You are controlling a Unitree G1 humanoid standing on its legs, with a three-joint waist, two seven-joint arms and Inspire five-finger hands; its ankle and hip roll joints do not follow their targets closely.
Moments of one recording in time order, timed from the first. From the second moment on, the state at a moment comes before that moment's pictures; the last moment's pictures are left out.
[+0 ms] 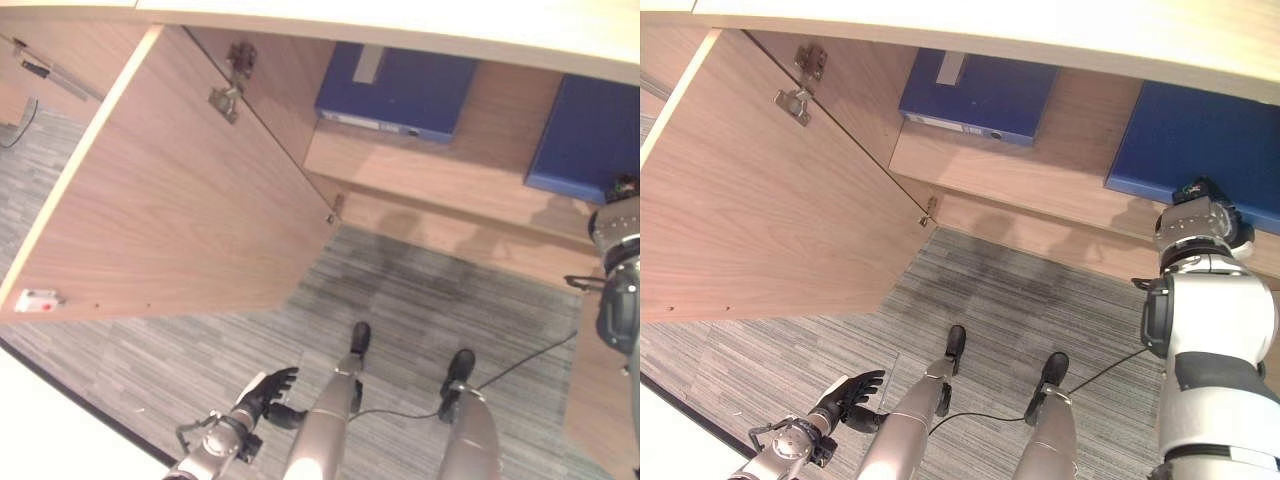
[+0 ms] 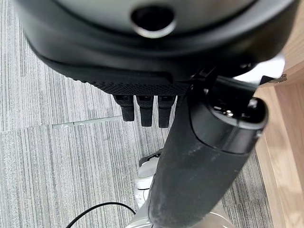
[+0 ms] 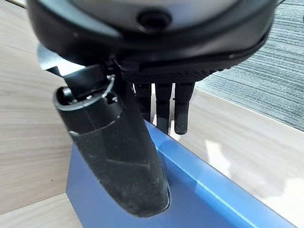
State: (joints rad) left arm -0.06 0.49 -0.59 0.74 -0.27 -0.15 0.00; right arm -1.34 -0.72 0.01 1.61 1.19 -0.14 -0.68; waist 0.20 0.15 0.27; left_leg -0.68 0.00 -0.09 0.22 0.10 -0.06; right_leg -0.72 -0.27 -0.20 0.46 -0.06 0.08
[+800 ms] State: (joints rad) left arm -0.06 0.52 -0.58 0.78 -0.22 -0.16 -0.04; right arm -1.38 -0.92 0.14 1.62 1.10 -0.03 -0.56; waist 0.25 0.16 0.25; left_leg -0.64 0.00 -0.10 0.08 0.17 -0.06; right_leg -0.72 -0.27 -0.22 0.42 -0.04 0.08
